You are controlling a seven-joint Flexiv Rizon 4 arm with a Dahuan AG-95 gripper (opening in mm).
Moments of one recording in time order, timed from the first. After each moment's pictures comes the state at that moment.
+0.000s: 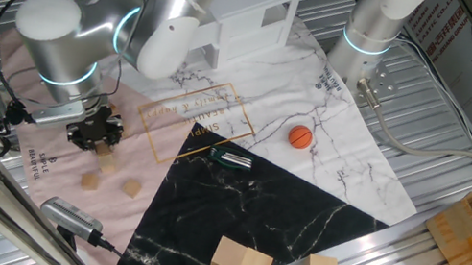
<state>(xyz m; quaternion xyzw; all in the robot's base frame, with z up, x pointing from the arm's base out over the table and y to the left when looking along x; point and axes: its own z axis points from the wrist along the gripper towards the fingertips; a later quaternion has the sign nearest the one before) 0.692 0.059 0.024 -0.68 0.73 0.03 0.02</state>
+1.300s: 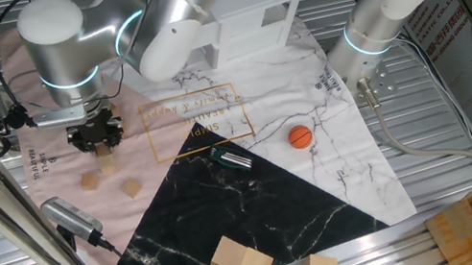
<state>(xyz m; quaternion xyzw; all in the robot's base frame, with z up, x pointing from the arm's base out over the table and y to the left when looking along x) 0.696 0.063 0.021 -0.69 0.73 0.03 0.02</state>
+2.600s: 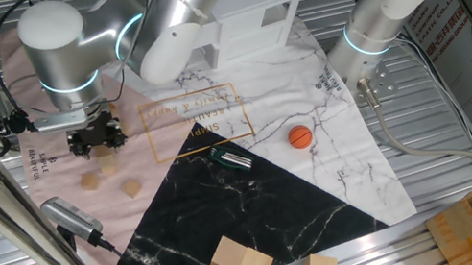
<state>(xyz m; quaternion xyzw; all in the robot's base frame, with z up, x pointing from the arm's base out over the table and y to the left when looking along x) 0.696 0.070 0.024 -0.69 0.72 0.02 0.02</state>
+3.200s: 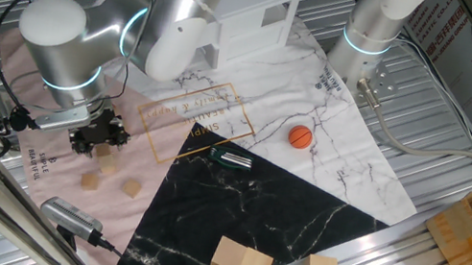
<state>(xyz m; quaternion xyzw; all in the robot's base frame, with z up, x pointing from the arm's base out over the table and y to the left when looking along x) 0.688 0.076 0.044 -0.69 0.72 0.02 0.01</state>
